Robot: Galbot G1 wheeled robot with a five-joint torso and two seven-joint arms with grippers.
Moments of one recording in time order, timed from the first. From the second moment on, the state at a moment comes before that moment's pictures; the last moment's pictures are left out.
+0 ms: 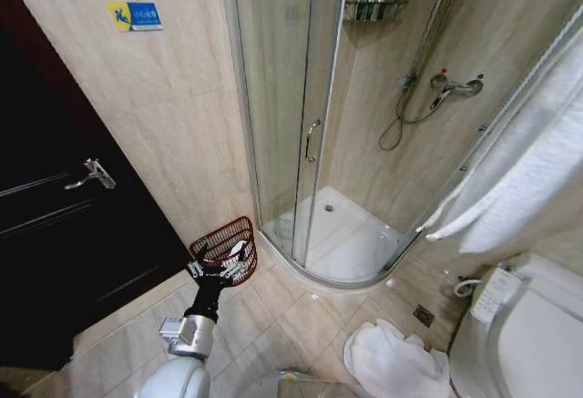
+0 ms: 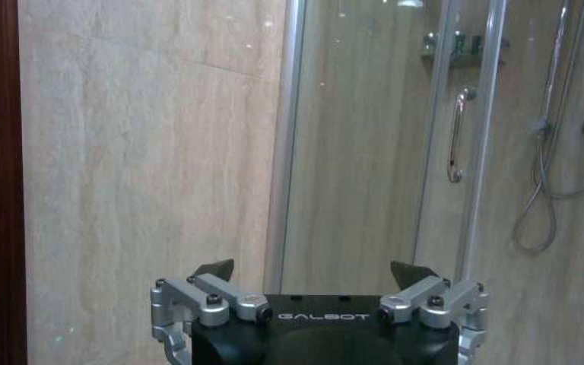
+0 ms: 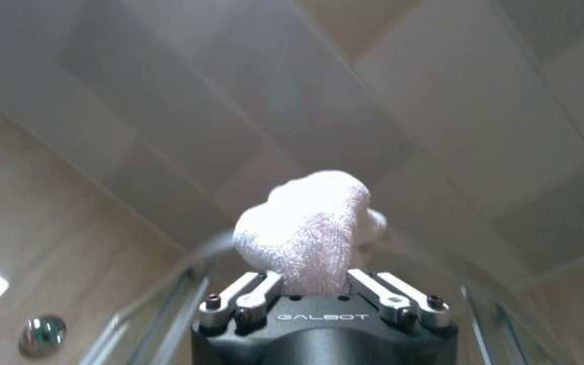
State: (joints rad) left arm 1.85 -1.61 -0.54 -2.38 -0.06 0.01 0.06; right arm -0.30 0.56 0.75 2.24 0.91 -0.15 0.29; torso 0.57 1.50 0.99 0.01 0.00
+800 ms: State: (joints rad) left arm 1.85 -1.61 -0.54 -2.38 -0.06 0.01 0.06; right arm -0.79 0.63 1.21 2.49 0.98 -0.07 0.32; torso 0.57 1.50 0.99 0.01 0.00
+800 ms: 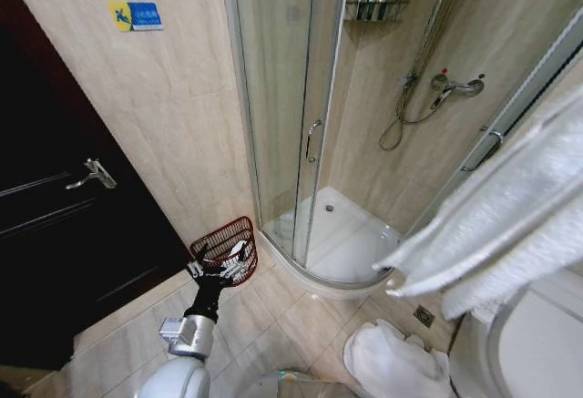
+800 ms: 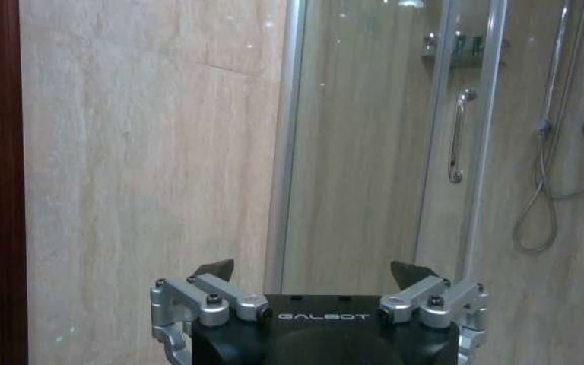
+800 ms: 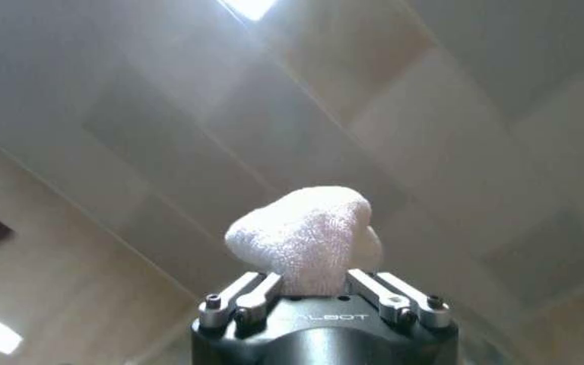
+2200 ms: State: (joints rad) left arm 1.85 -1.61 -0.54 -2.38 -0.06 0.01 0.06; right arm -1.38 1.06 1.40 2.50 0.73 0.21 0.17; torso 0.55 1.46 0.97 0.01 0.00
